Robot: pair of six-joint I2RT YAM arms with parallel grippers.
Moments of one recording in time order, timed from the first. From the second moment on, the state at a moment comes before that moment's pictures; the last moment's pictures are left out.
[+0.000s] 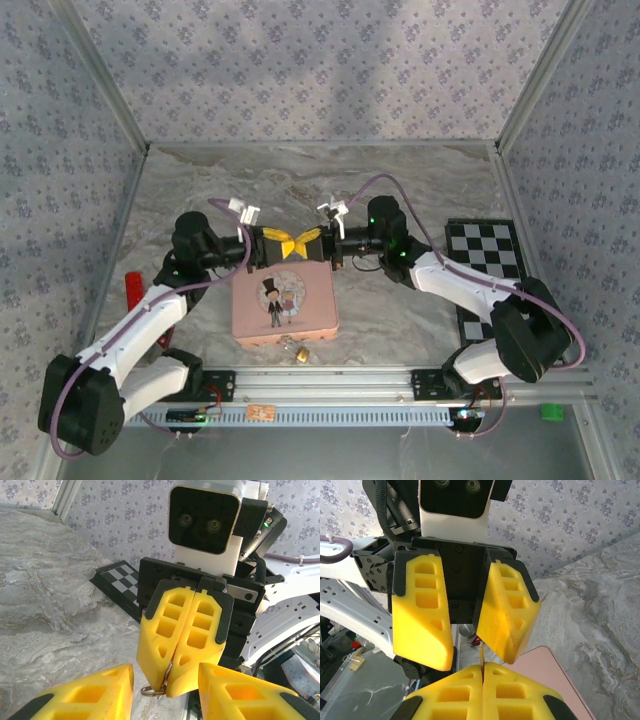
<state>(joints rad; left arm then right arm) -0.40 1.02 0.61 0.32 0.97 -0.55 0.69 1.41 0.85 0.46 -0.88 0.34</state>
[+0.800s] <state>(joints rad) -0.41 1.01 0.61 0.23 0.95 -0.49 0.69 1.41 0.85 0.37 -0.88 0.27</state>
